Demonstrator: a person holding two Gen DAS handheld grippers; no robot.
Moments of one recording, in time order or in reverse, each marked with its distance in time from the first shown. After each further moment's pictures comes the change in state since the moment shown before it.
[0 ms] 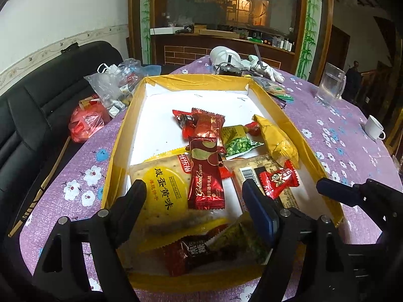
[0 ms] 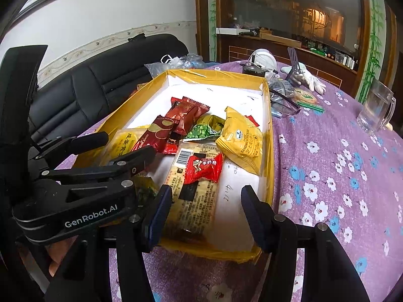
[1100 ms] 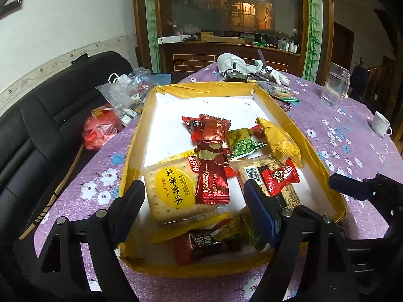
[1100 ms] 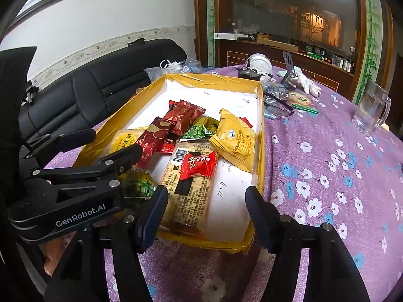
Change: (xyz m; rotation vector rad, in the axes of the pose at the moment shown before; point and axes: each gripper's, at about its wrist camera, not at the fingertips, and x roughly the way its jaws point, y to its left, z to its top) left arm -0.016 -0.007 -0.006 0.030 -0.044 0.094; right arm -0.010 -0.005 -0.007 -0.002 -0.032 -0.014
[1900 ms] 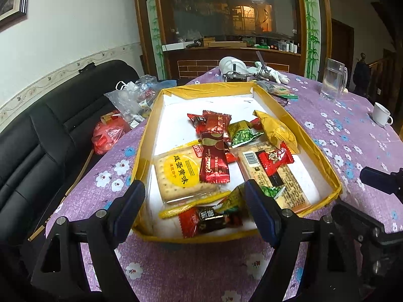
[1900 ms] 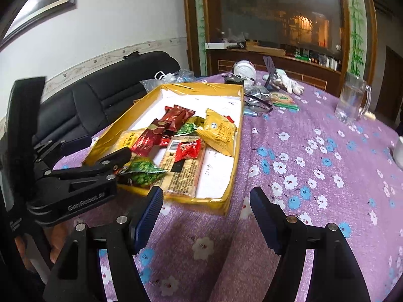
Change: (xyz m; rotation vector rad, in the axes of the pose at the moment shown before) left arm -0.024 -0.006 -0.021 0.030 -0.040 0.051; right arm -0.050 -0.011 -0.032 0.043 -0.069 -0.010
